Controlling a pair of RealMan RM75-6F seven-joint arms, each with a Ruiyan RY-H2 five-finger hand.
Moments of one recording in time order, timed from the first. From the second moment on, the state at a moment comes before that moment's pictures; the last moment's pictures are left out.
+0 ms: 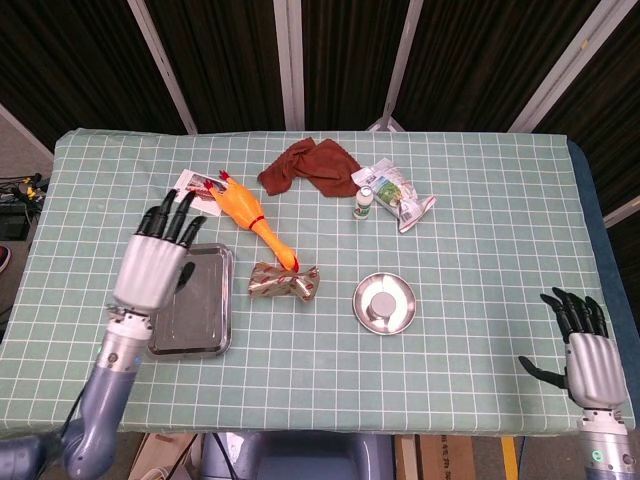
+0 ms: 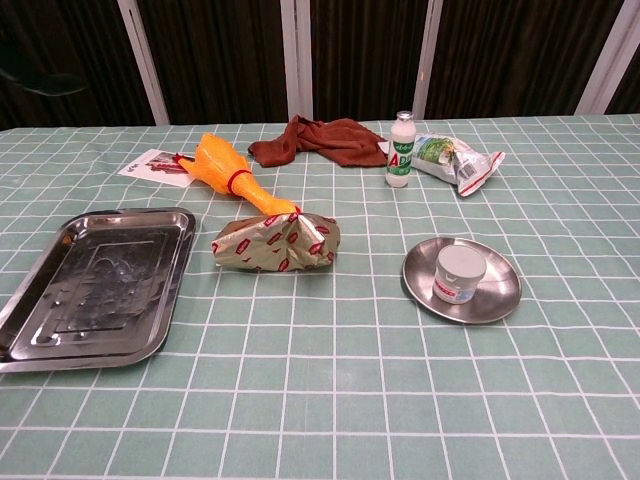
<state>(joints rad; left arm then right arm) -0.53 -1.35 -0.22 -1.92 1.35 1.46 0.88 0.04 -1.18 0.09 -1.72 -1.46 1.51 -0.01</state>
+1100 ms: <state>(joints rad) -0.09 -1.18 -0.09 -1.56 1.46 1.73 0.01 0.38 -1.41 0.21 -1.92 -1.15 1.13 -0.54</state>
